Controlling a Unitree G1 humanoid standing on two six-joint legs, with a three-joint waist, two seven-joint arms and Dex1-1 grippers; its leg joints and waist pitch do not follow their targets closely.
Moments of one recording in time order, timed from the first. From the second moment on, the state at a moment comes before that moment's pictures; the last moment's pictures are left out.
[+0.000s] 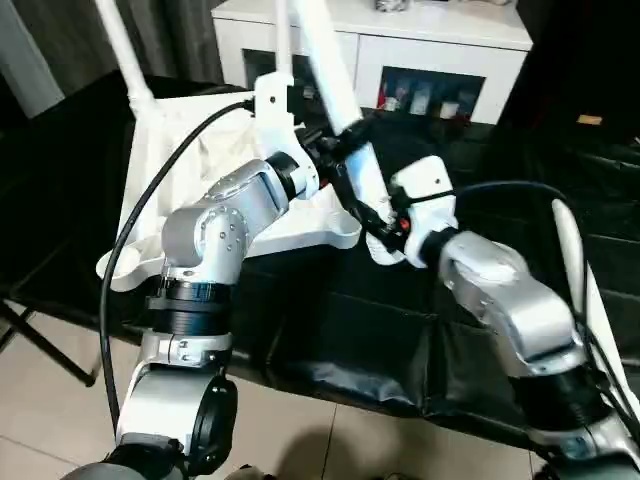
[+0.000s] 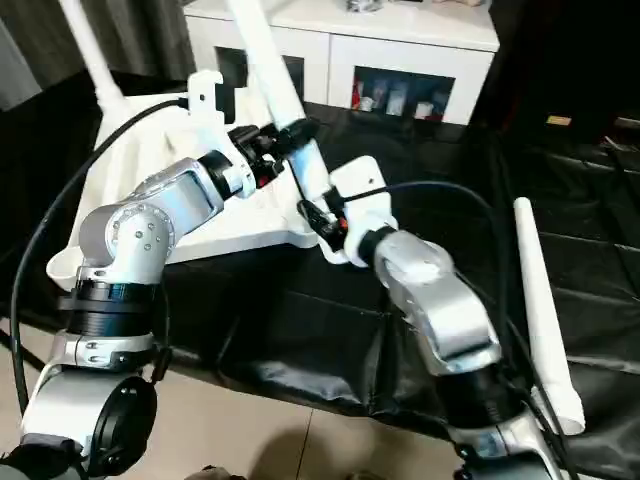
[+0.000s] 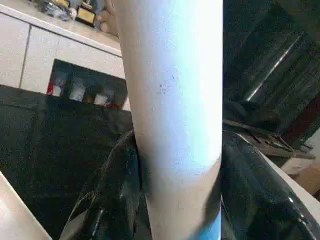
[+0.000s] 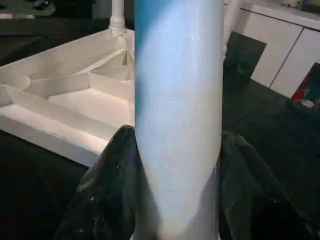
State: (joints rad) left arm -0.83 0.02 0.13 0.20 -0.53 0.69 -0.28; right arm -0.50 -0.25 0.20 -0.07 0.19 0.57 0.30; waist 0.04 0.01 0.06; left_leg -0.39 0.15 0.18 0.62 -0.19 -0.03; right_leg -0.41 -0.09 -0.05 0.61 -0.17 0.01
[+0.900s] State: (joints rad) left arm -0.83 0.04 0.13 0.17 -0.55 0.69 -0.29; right arm -0.51 -0.25 0.17 -0.06 0.19 0.54 0.35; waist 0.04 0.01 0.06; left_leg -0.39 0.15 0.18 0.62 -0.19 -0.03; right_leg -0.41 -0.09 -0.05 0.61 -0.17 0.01
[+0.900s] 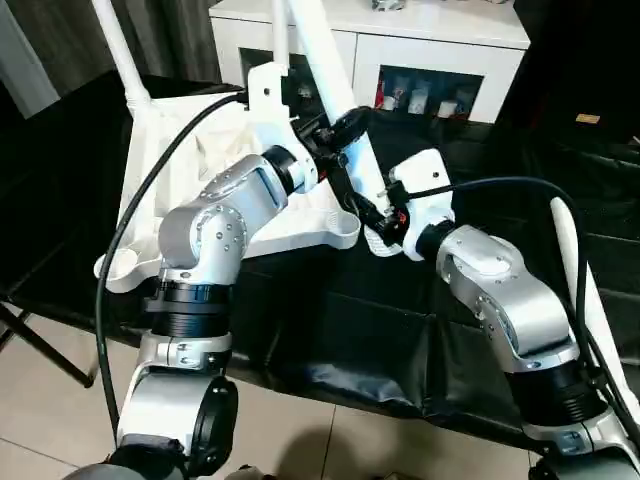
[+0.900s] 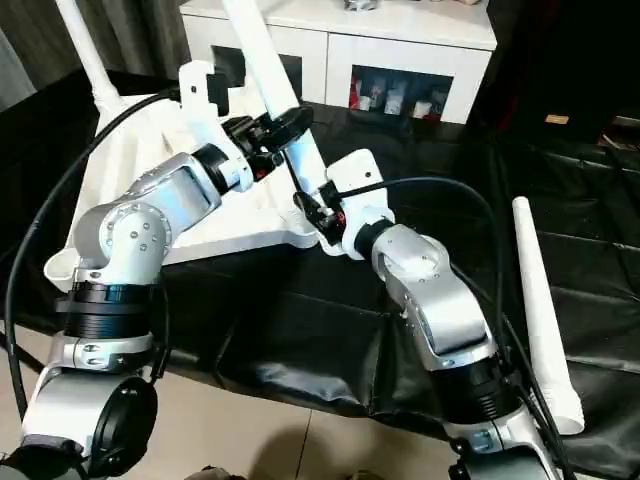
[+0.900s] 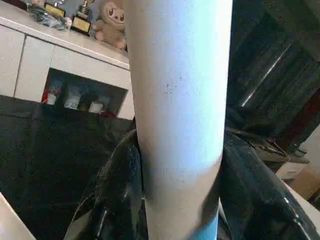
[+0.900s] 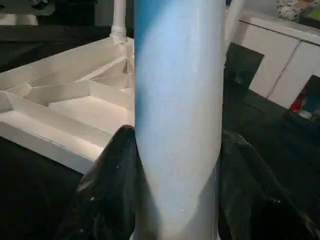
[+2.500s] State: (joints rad) left arm -0.86 0.23 -0.08 0.08 -0.56 0.78 -0.72; right arm -0.53 -0.47 0.14 -0.12 0.44 0.83 0.77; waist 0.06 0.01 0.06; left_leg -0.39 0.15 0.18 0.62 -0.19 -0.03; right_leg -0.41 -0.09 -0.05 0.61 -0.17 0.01
